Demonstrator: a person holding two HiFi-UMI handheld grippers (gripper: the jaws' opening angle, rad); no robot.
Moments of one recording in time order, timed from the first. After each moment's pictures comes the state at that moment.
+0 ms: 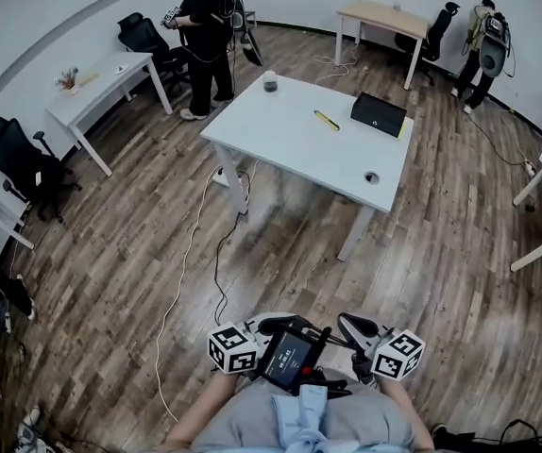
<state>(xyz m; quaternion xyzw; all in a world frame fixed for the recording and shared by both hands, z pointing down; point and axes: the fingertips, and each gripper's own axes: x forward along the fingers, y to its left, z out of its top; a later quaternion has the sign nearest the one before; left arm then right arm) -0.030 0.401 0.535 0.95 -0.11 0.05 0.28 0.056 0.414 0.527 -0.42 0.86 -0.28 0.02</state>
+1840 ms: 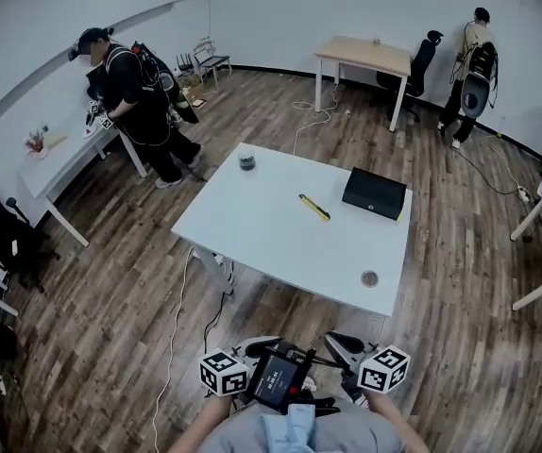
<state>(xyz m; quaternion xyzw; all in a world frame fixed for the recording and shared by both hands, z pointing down) 0.022 0.083 0.542 0.95 -0.14 0.07 0.29 0.118 0.101 0.525 -0.45 0.85 -0.28 0.03</state>
